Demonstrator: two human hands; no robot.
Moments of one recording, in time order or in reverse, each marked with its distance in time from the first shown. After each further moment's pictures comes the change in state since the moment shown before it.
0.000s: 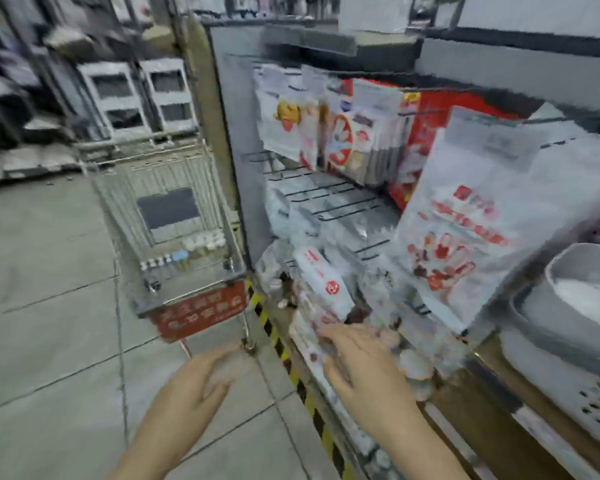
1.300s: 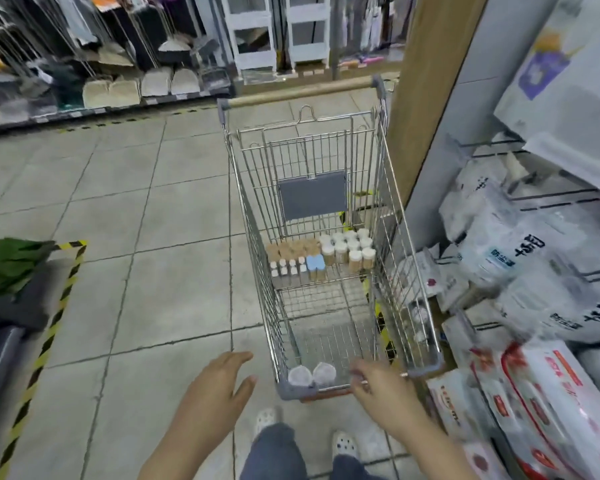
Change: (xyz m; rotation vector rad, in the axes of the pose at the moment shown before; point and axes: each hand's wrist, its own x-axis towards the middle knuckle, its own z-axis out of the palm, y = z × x) left_hand 0.274 -0.349 -0.165 0.088 -0.023 -0.386; right_hand 0.453 -0.087 0.315 0.138 -0.595 0.125
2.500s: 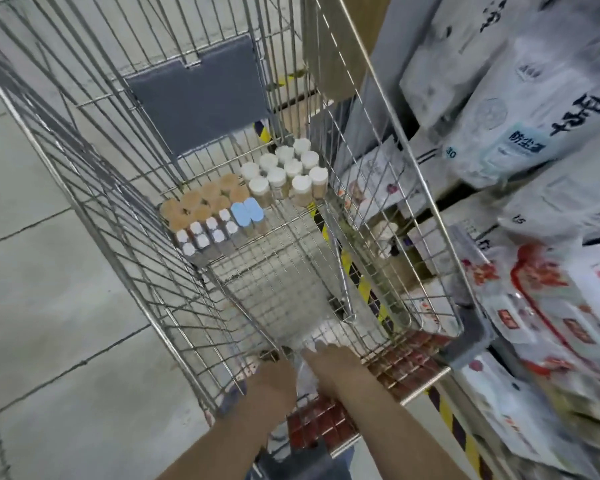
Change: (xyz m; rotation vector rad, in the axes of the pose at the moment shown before) left_hand 0.225 -0.033 0.245 0.617 -0.963 0.082; right_hand 0.214 0.073 0.158 -0.321 -0.577 0.265
